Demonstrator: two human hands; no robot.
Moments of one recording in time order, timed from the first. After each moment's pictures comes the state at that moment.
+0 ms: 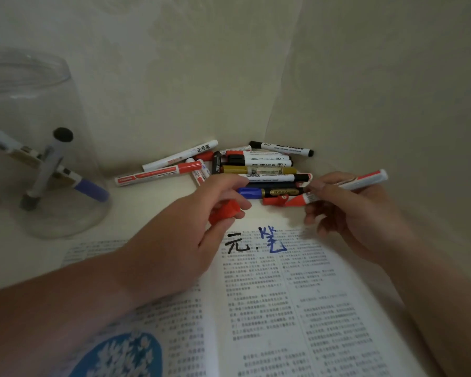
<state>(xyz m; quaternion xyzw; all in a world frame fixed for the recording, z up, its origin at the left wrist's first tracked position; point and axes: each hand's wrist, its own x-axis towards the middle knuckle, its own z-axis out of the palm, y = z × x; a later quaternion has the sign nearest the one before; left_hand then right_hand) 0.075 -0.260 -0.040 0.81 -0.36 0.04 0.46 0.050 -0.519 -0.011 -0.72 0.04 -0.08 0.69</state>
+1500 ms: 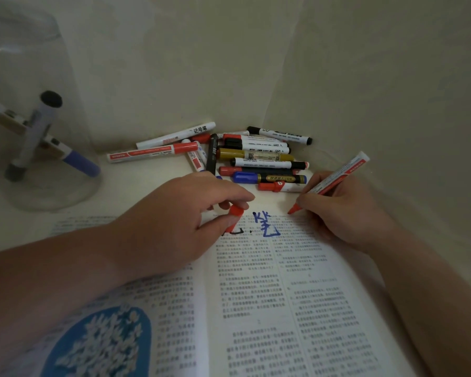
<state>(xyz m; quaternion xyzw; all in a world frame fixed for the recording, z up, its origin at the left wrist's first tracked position) 0.077 -0.257 -0.041 0.85 -0.41 0.09 0.32 0.054 -0.525 -0.021 -0.88 0.10 -0.05 0.45</state>
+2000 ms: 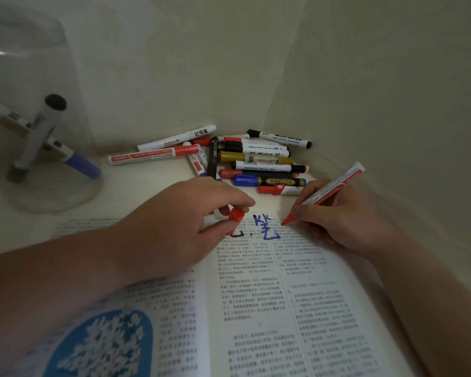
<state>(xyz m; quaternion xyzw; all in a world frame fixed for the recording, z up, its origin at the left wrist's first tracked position) 0.078 -0.256 -0.041 0.85 -0.41 0.09 0.32 0.047 -0.521 -0.020 -0.86 0.02 0.00 0.51</state>
